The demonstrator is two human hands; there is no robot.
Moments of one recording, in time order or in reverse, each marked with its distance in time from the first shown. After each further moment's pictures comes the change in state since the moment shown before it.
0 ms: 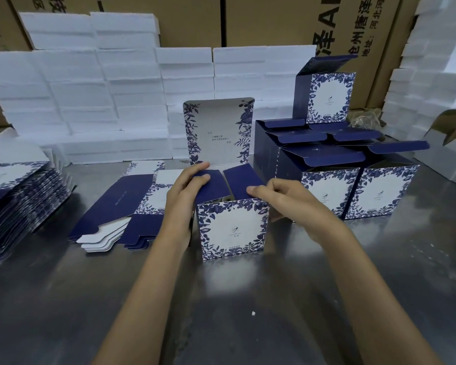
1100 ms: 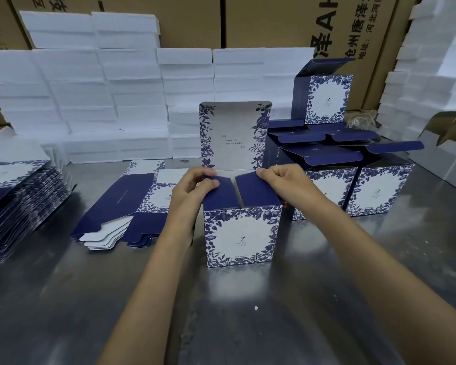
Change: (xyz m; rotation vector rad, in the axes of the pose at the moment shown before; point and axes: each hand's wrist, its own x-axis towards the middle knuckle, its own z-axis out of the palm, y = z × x) left_hand 0.000 -0.004 -0.004 0.020 -0.080 0.026; right_hand 0.022 -0.011 -0.002 -0.091 0.122 -0.097
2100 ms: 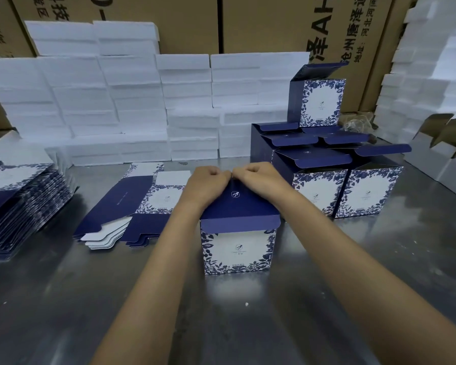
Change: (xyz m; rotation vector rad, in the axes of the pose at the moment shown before) left_hand 0.017 0.039 0.044 0.760 -0.030 -0.098; right_hand 0.006 -0.032 0.022 0.064 -0.071 0.127
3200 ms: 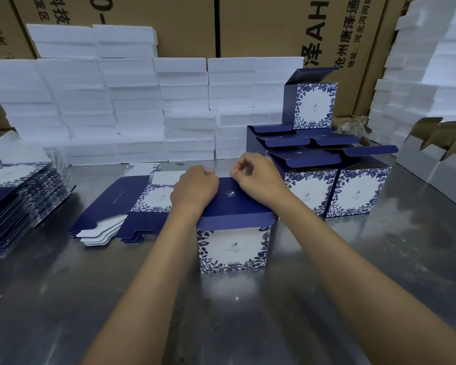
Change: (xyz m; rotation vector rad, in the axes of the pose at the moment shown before) left_hand -0.003 -0.002 0.009 0.341 0.186 -0.104; right_hand -0.015 0.004 -0.010 -0.332 0.138 -0.296
